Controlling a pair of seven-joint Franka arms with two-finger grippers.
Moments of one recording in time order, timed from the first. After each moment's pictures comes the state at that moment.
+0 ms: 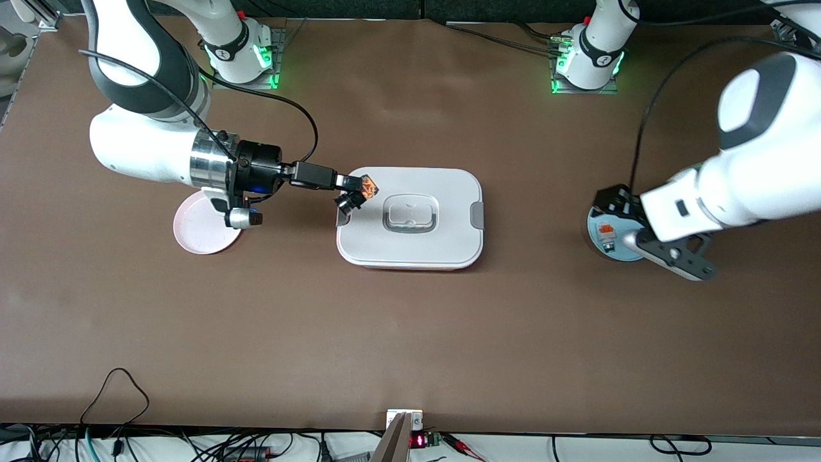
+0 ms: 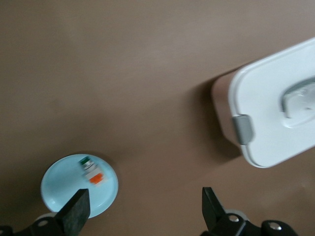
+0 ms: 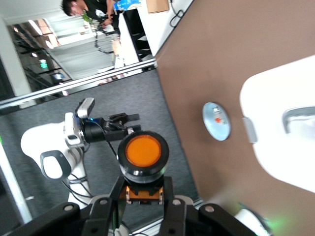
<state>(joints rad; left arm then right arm) 0.12 0.45 -0.33 -1.25 -0.04 1.54 0.15 0.42 0.21 -0.07 -1.77 1.44 2.06 -0.02</state>
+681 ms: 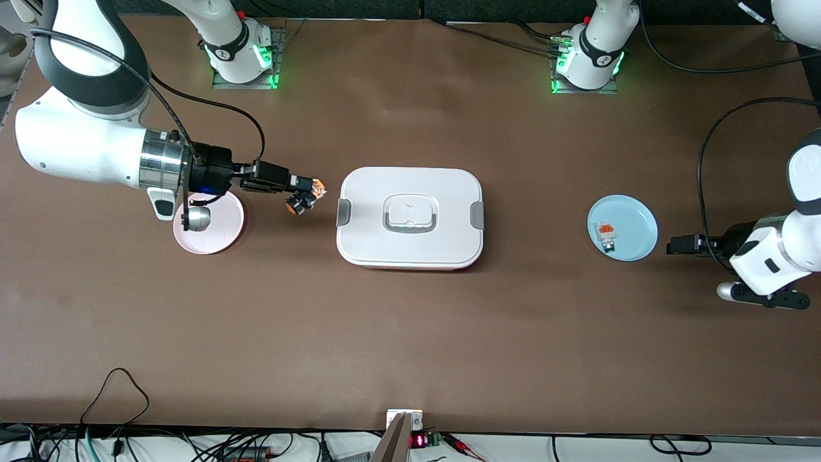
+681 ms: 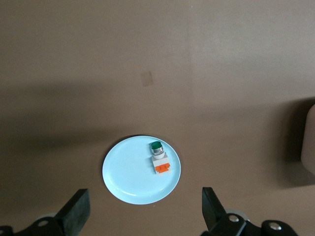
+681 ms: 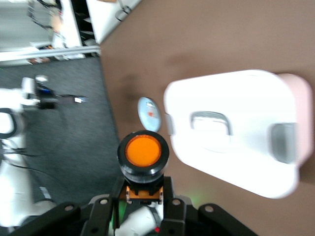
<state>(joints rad) 0.18 0.50 -0.17 -1.26 0.00 1.57 0.12 0.28 0.18 -0.07 -1.77 1.05 1.87 -0.03</state>
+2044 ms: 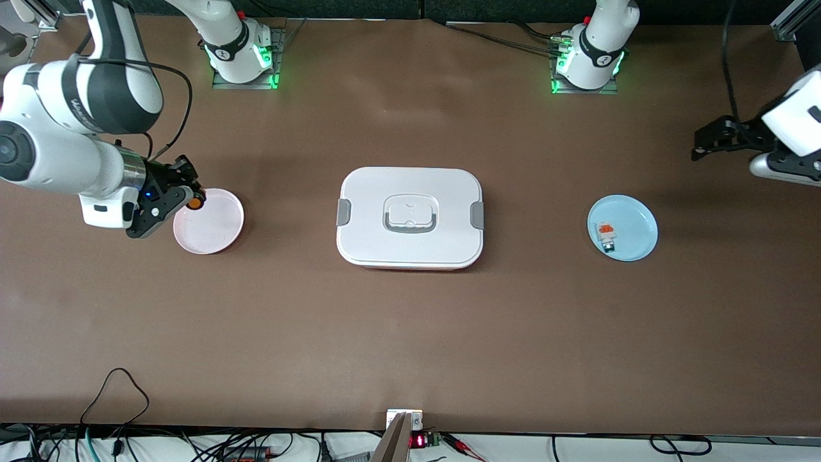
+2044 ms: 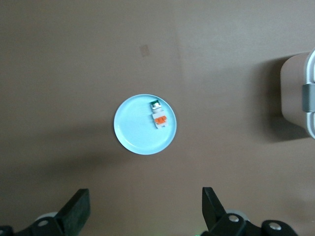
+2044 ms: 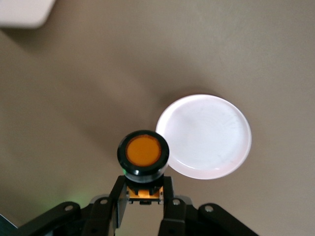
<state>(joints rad) 0.08 0.03 -0.07 -1.59 0.00 1.54 0.19 0.18 0.19 -0.09 -1.80 0.03 1.71 -0.69</state>
